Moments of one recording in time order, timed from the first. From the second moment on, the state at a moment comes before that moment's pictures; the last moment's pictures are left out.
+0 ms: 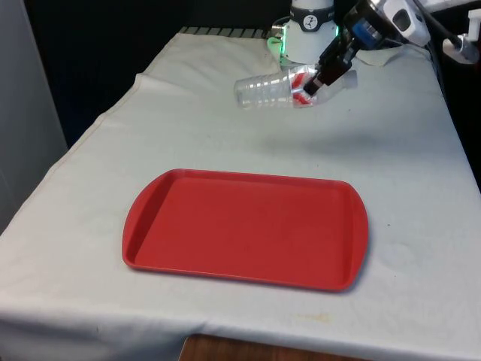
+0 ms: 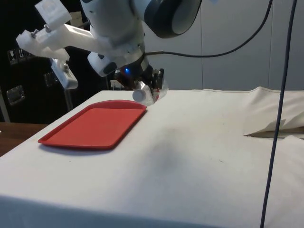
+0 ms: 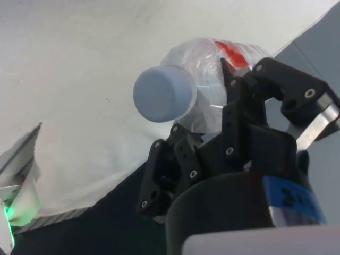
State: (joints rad) arm 0.08 0.22 0.24 -2.19 -0.81 2.03 -0.73
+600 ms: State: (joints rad) arm 0.08 0.19 0.21 -2.19 -0.72 2.09 -0.79
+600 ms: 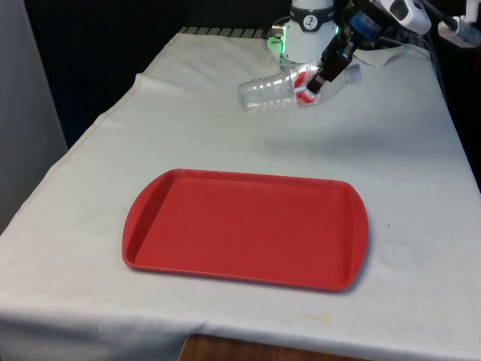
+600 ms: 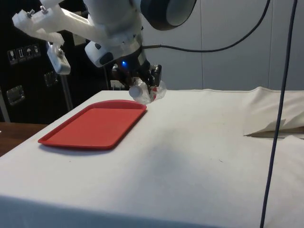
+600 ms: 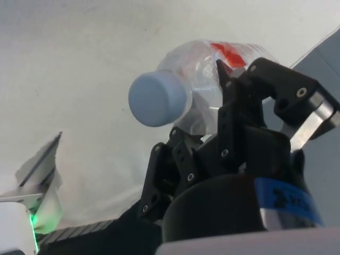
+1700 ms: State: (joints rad) arm 0.08 0.14 0.17 -2.17 -0.55 2.15 -0.93
